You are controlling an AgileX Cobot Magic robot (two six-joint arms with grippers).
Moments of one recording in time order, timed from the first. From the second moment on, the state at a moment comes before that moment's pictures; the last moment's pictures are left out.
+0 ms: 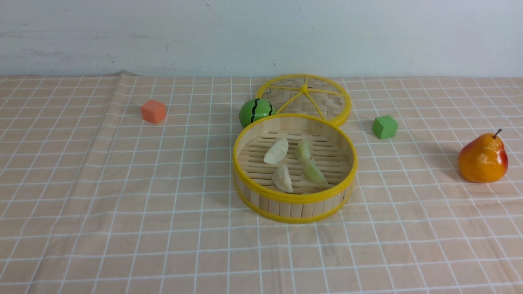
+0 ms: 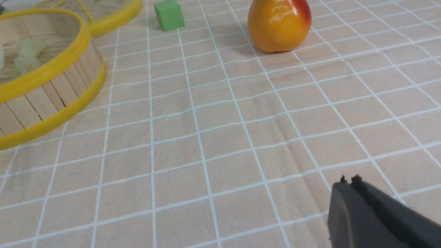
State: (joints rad) right arm -0.10 -0.01 0.02 0.01 0.39 0.18; left arm -0.56 0.02 -0.43 0.11 0.76 -0.52
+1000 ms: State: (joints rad) right arm 0.04 -0.01 0.01 0.02 0.39 0.18; left arm -0.56 0.02 -0.43 0.11 0.75 -0.52
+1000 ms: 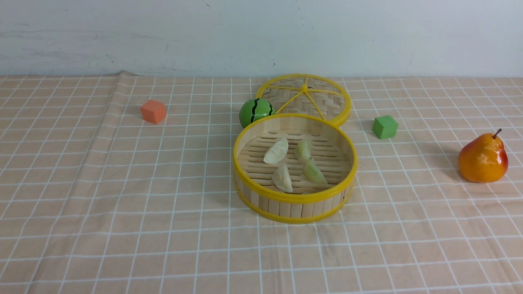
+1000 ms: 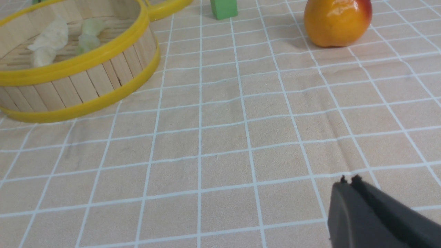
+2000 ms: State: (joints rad) right arm 0.04 -0.01 0.01 0.02 0.40 0.18; left arm -0.12 0.02 -0.14 0.02 0.26 -0.26
